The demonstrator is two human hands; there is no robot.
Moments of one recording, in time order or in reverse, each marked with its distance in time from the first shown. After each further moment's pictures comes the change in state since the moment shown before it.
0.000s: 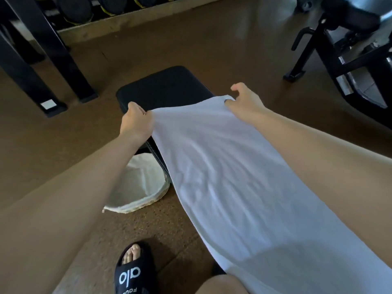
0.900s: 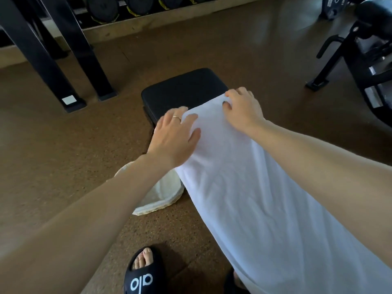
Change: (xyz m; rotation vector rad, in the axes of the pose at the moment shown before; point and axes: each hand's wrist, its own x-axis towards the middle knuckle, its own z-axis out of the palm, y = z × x) left_hand -0.026 -0.015 0.006 0.487 -0.065 0.562; right_hand 0.025 -0.034 0.075 -0.429 0.143 -0.377
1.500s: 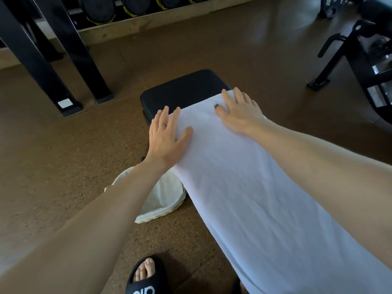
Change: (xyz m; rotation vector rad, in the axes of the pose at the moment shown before) left_hand 0.022 -0.037 0.031 -0.271 -0.017 -0.233; right_hand 0.023 -0.004 0.018 -0.116 -0.272 0.071
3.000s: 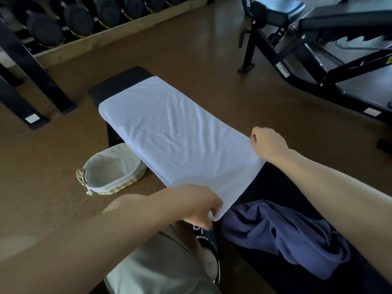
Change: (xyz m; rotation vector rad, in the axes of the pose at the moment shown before) left_hand -0.331 0.223 0.033 0.594 -1.072 0.631; right_hand -0.374 0.218 -0.027 -0.004 0.061 0.324
